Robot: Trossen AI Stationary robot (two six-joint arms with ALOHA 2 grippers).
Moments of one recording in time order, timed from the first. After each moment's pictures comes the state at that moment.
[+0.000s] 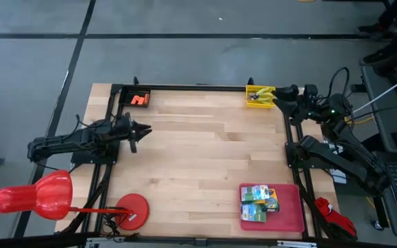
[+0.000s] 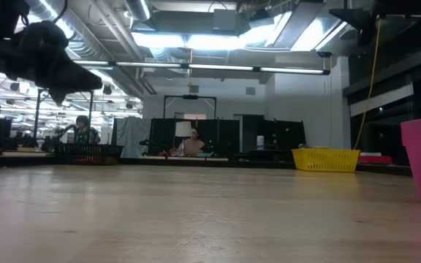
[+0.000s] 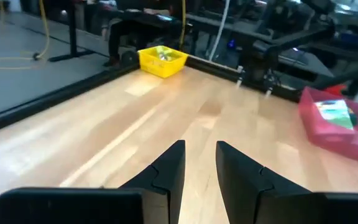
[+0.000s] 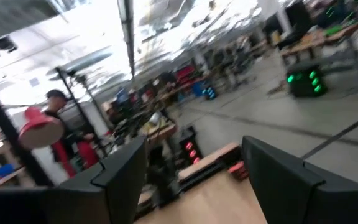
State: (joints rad) left arm 0.18 0.02 0.09 -0.22 -0.15 -0.26; right arm -0.77 0.38 0.55 0.07 -0.49 0.58
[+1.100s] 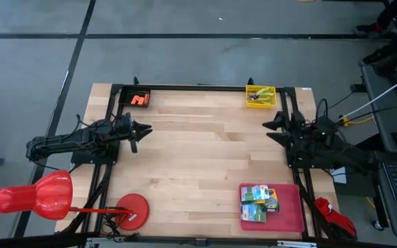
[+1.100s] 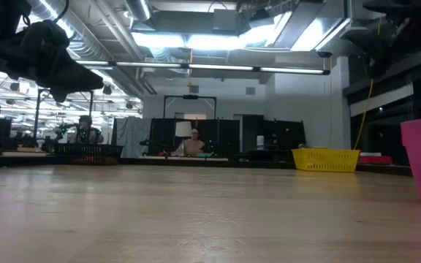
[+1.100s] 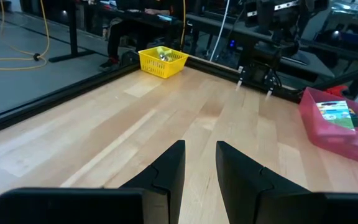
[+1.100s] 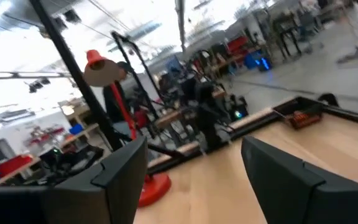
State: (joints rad) left arm 0.18 0.06 0.09 -0.18 -0.16 -0.27; right arm -0.31 0.00 0.20 -0.02 -0.32 0.54
